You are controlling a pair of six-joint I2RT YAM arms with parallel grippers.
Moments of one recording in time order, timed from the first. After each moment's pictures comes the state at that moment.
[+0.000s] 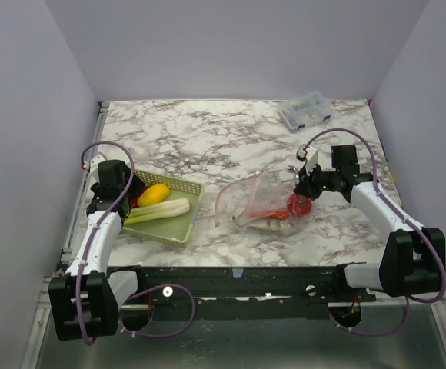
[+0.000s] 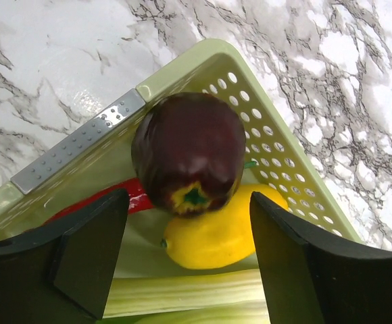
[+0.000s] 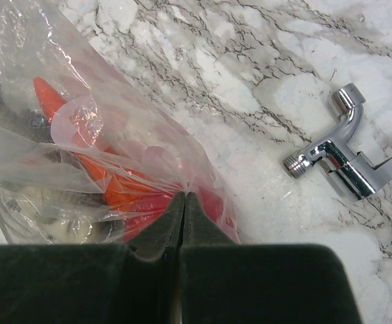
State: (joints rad) left arm 0.10 1.05 0.63 -0.27 -0.19 -0.60; right arm 0.09 1.32 0.82 -0.41 -0.65 -0.55
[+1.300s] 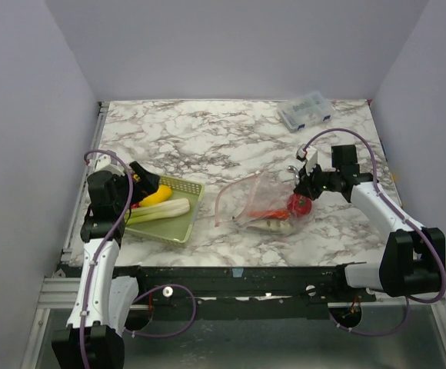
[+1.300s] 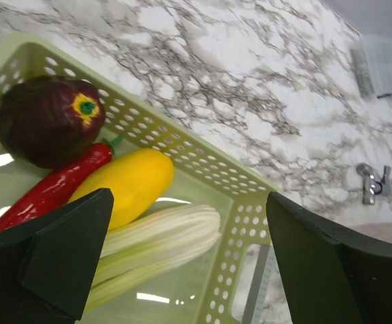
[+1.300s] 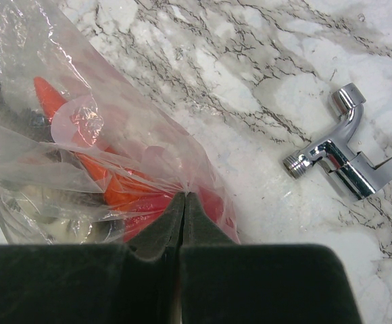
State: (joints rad) left arm 0.10 0.76 0.59 -0.26 0.20 -0.51; right arm 0.09 1.32 0.82 -0.41 -0.65 -0.55
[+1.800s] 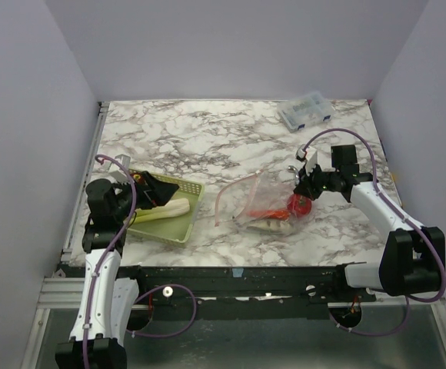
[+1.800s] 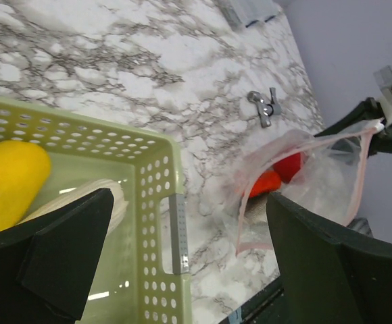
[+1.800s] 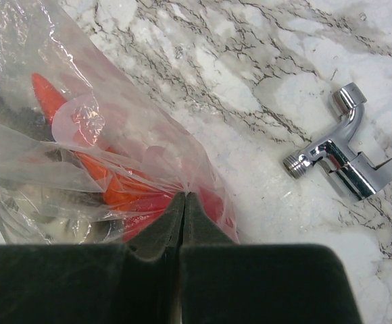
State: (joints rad) left arm 0.10 0.64 0.51 -0.15 0.64 -0.53; right arm 0.09 1.32 0.82 -0.41 -0.65 -0.56
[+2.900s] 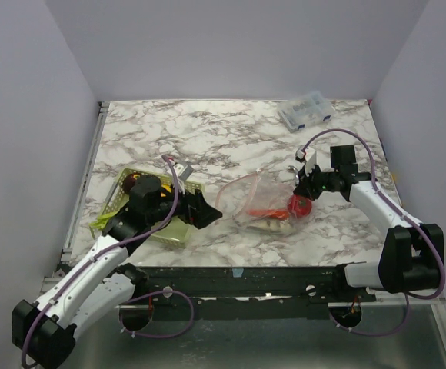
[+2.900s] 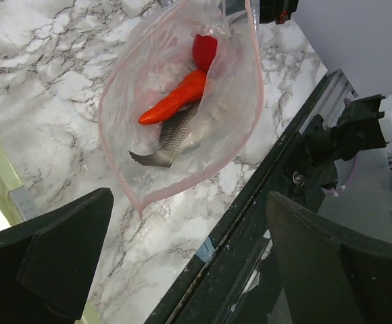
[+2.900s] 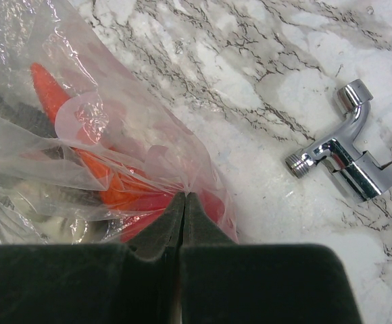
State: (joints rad) left arm -0.52 0.76 0.58 -0.17 0.53 -0.42; right arm 0.09 1.34 0.82 -0.41 -0.65 -0.57
